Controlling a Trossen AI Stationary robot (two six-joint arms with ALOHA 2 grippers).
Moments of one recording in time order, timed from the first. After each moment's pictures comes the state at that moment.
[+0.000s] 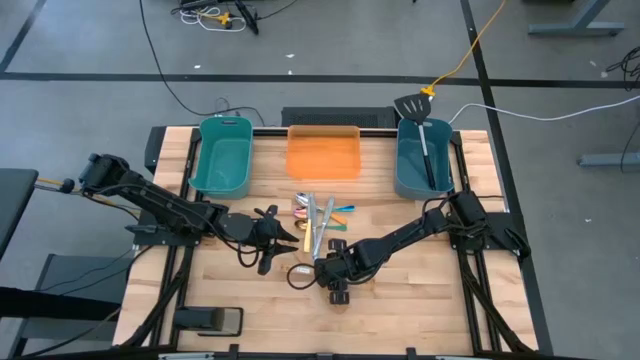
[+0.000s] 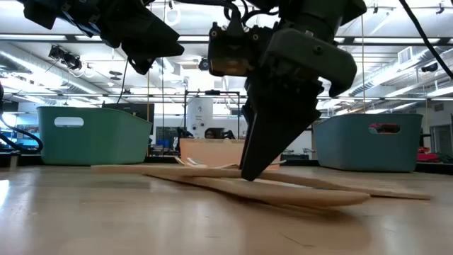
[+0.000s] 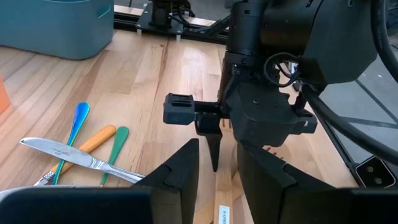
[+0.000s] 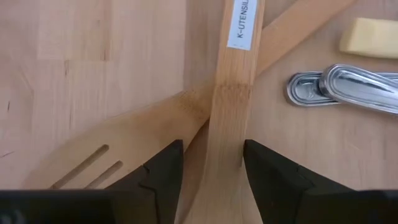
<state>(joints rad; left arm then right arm) -0.32 1.24 0.57 0.32 -0.22 -0.28 0.36 2.09 1.42 -0.49 0.10 0.30</state>
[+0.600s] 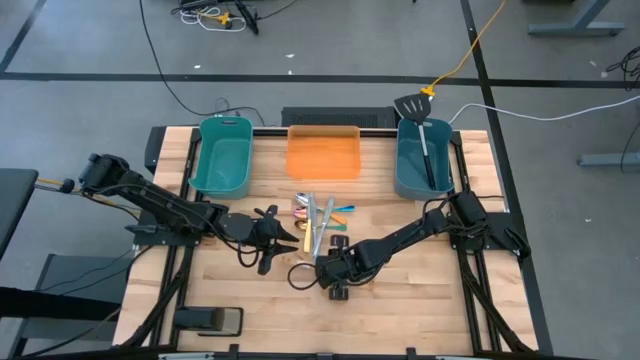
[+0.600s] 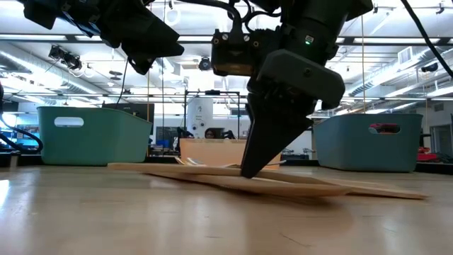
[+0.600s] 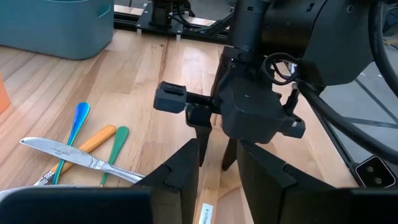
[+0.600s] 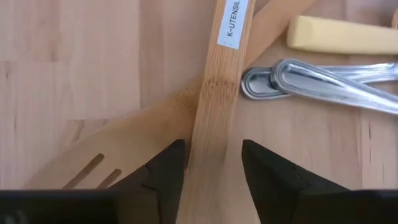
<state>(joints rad) -0.32 1.24 0.57 0.32 -0.22 -0.28 0.36 2.09 1.42 -0.53 0.23 0.33</state>
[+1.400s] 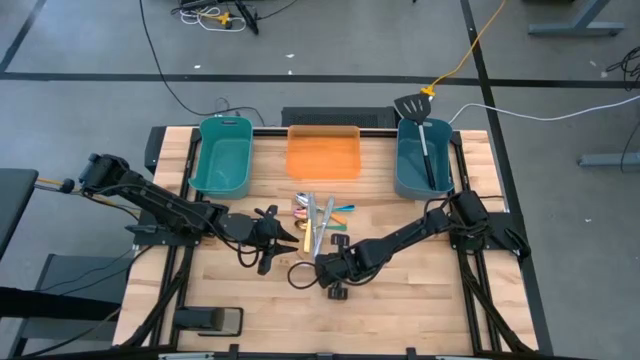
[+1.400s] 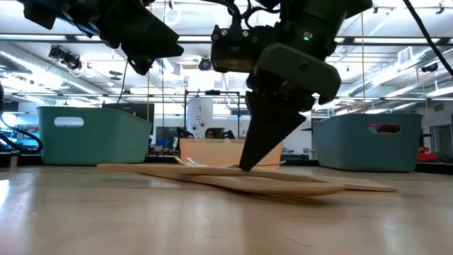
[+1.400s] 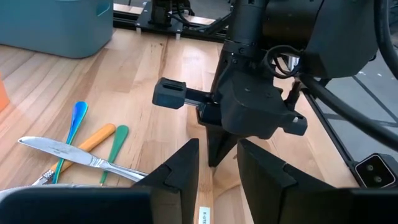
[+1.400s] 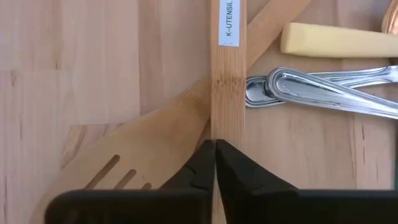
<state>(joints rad) -0.32 1.24 0.57 0.32 -0.22 -0.28 0.36 2.08 1.42 -0.53 0.22 0.33</state>
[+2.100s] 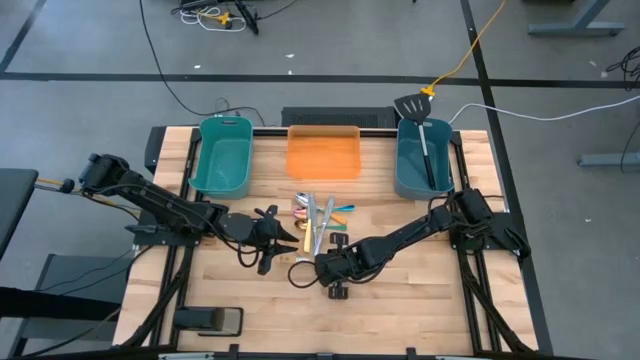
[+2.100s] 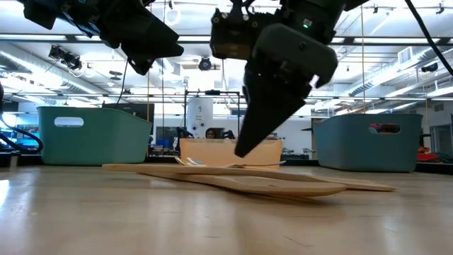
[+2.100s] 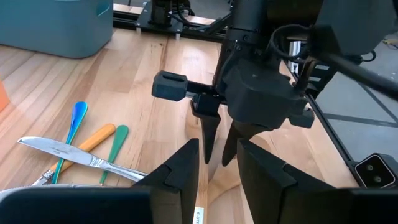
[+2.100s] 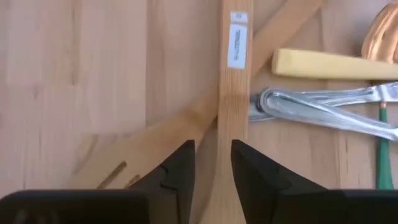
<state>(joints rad) -0.32 1.24 0.57 0.32 -0.22 -0.28 0.36 2.04 1.42 -0.51 0.24 0.30</state>
